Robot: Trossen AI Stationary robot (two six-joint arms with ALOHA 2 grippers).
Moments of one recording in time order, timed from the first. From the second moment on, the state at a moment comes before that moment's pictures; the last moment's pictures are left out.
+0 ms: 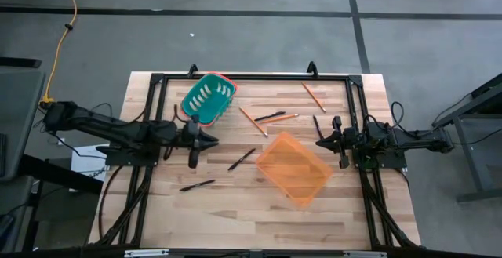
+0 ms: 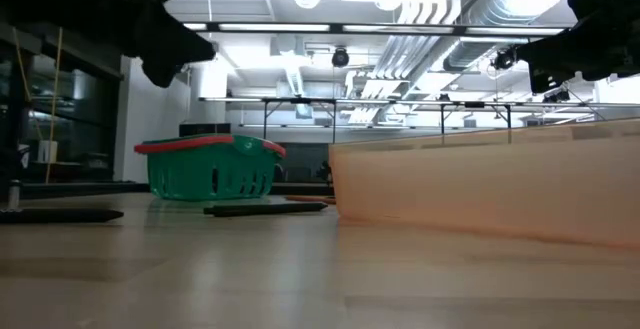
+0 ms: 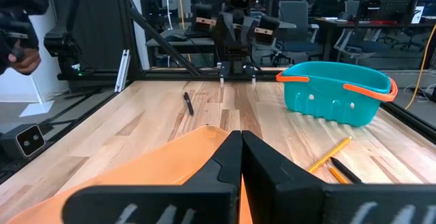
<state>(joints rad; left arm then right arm) 0.00 0.86 0.33 0.23 -0.17 -0.23 0.06 0.00 0.04 -0.07 0.00 0.00</state>
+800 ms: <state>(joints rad) -0.03 1.30 0.75 -0.10 -0.27 -0.23 0.06 0.00 0.04 -0.07 0.00 0.00</state>
